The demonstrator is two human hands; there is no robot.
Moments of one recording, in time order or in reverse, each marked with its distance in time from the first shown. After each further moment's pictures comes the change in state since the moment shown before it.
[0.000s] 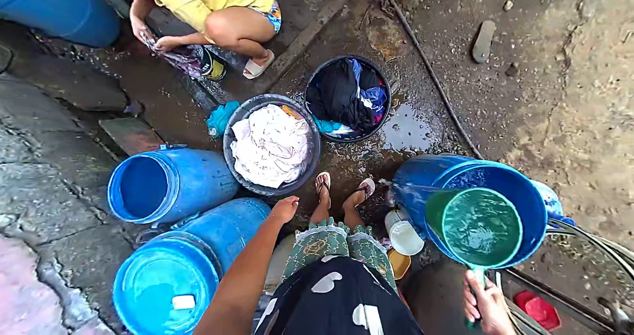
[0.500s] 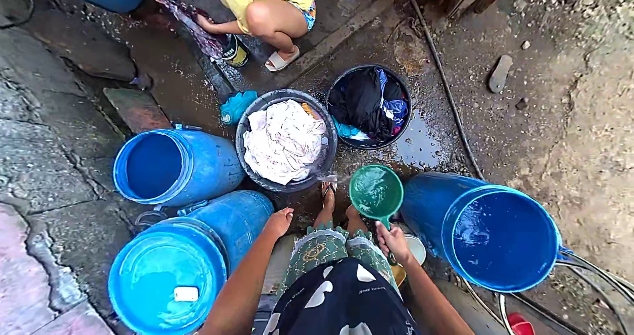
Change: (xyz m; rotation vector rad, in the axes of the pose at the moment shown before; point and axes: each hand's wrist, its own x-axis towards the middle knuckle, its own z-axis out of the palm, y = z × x) left_hand -0.006 -0.110 0.008 -0.193 0.010 -0.025; right_hand 0.095 0.051 0.235 -0.397 -0.318 0.152
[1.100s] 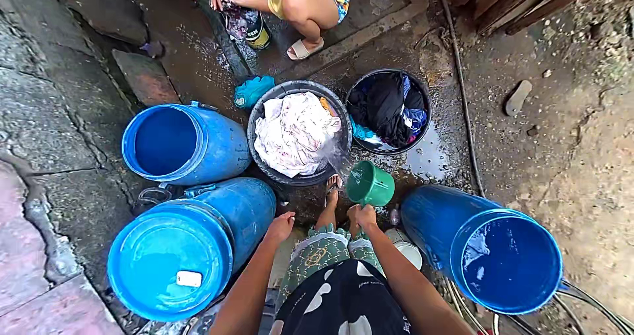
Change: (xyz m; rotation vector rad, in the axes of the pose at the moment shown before) left_hand 0.001 -0.056 0.010 -0.204 -0.005 -0.036; right_hand 0.070 -0.060 0.142 -0.765 0.164 0.292
